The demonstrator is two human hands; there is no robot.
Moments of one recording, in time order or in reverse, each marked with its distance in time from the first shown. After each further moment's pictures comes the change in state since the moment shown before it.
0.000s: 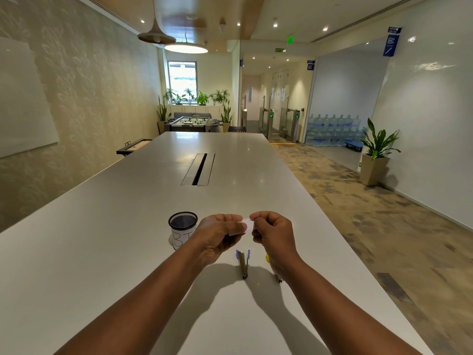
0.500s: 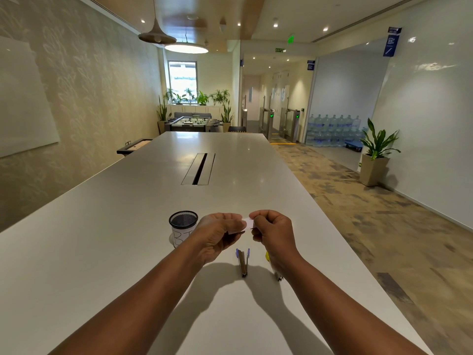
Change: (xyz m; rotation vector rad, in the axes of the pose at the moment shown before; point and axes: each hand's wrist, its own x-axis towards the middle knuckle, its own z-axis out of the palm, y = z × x) left_hand -0.004 0.002 0.001 -0.005 0.009 -0.005; right_hand -0.001 -0.002 0.000 0.002 -0.003 0.014
